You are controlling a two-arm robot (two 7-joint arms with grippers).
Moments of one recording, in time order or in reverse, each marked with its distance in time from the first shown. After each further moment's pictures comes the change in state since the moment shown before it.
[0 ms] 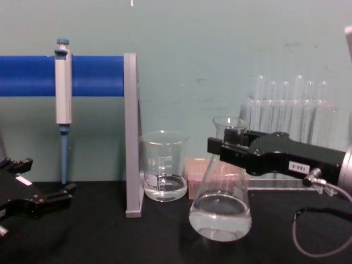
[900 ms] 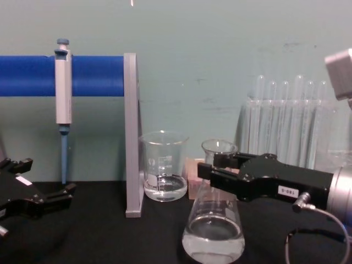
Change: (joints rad) left arm 0.000 0.000 0.000 0.000 0.000 0.000 0.000; right arm 0.015 -0.027 -0.029 0.080 -0.032 -0.031 0.035
